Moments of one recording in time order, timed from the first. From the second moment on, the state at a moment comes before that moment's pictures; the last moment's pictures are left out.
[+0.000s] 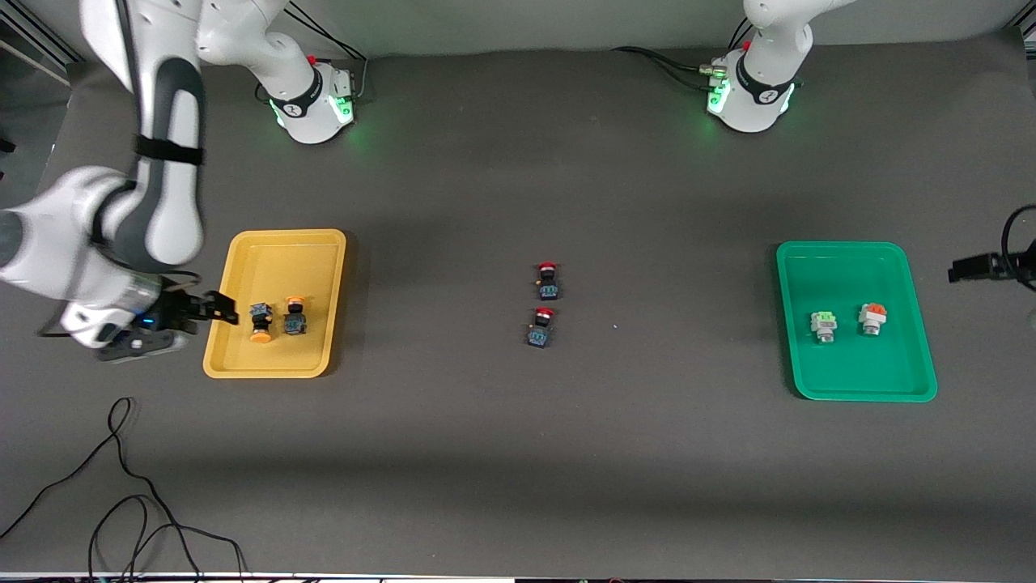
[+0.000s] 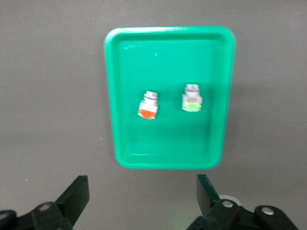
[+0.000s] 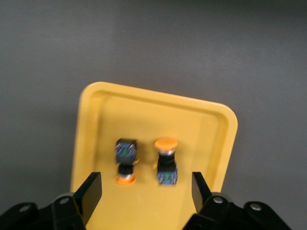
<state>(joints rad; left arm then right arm) 0.37 0.17 -0.18 -1.65 0.09 1.64 0.21 1.06 0.50 -1.30 -1.93 0.61 1.94 -0.65</state>
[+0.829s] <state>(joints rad) -0.05 0.02 -0.03 -1.64 -0.01 1.54 -0.06 1.03 0.49 -1.47 -1.28 0.42 1.26 -0.32</state>
